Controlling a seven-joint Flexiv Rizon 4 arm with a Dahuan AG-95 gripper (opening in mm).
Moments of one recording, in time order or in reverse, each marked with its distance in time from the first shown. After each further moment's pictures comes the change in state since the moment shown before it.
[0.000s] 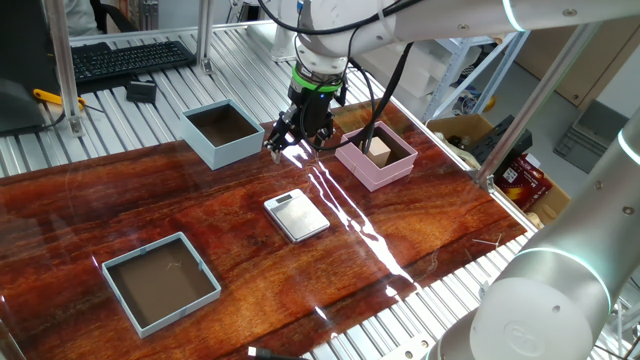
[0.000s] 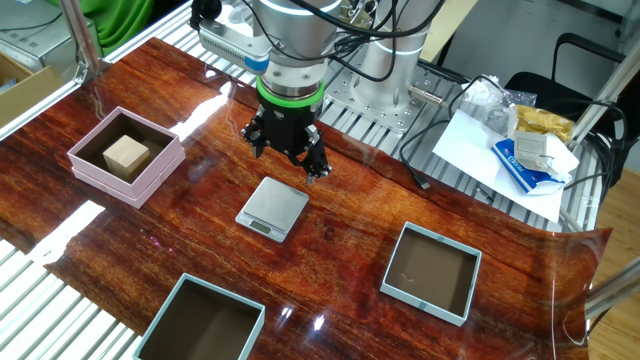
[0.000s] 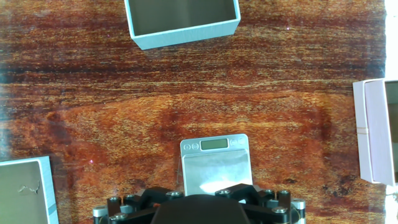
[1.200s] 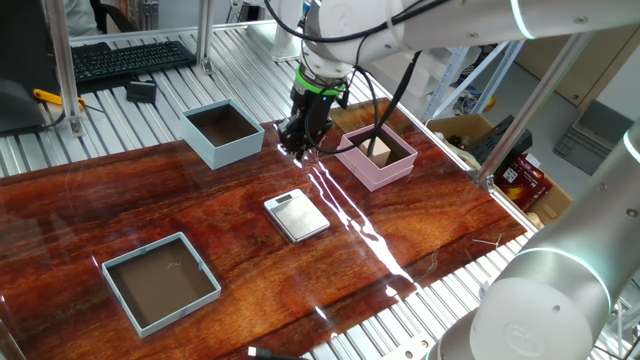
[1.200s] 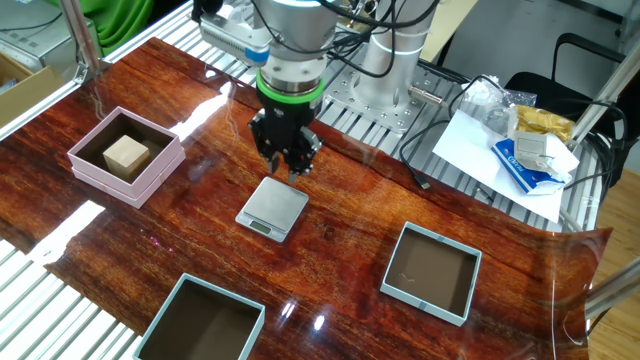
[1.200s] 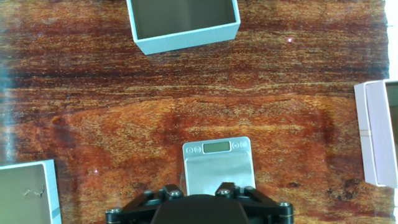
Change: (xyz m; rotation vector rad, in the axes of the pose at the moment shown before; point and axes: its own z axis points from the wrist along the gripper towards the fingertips) arm 0.001 0.000 0.000 -0.020 -0.045 0.003
